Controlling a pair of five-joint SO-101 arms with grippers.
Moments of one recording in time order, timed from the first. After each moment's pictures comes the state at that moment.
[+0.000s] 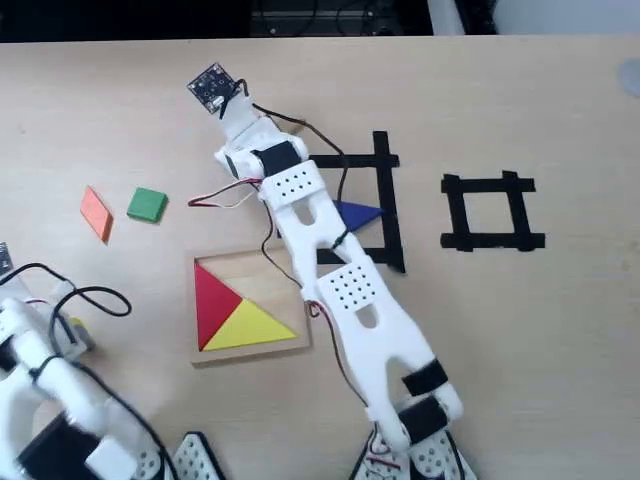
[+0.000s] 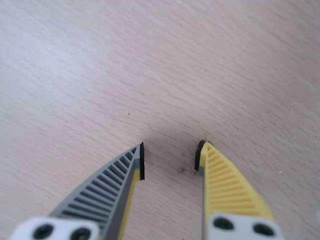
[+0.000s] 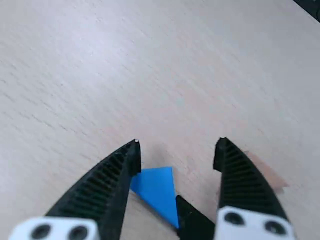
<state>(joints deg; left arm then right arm) -53.6 -21.8 61.3 50.4 -16.1 -28.6 85.1 -90.4 59.1 16.9</state>
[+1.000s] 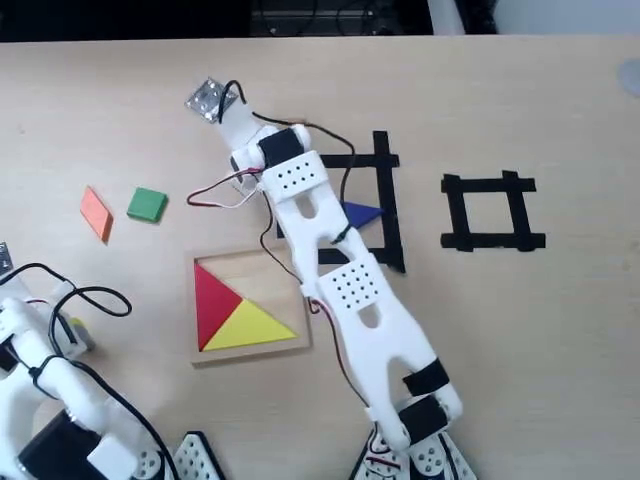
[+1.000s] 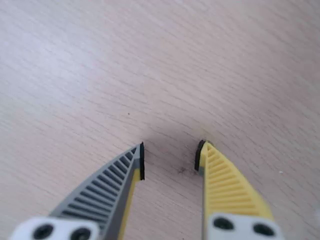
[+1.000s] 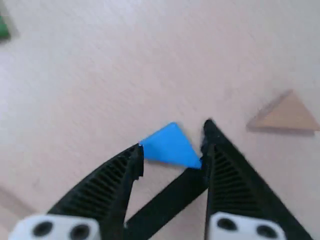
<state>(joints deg) -53.6 -21.8 61.3 50.4 -16.1 -28.7 80.1 -92.4 85.1 22.2</state>
